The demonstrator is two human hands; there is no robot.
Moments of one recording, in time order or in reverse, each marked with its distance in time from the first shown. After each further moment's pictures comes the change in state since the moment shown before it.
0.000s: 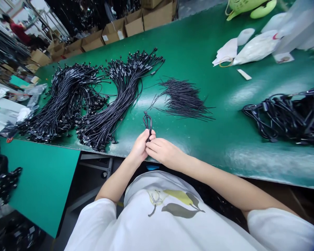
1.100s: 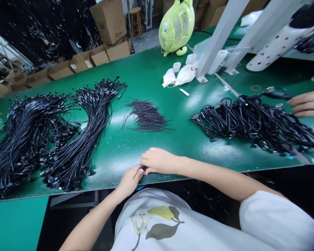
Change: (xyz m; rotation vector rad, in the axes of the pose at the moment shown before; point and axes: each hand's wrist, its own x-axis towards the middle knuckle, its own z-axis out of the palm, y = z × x) left_hand -0.003 -0.031 -0.021 1.102 -0.340 0.079; right_hand -0.046 0.055 -0.040 -0.072 -0.350 0.120
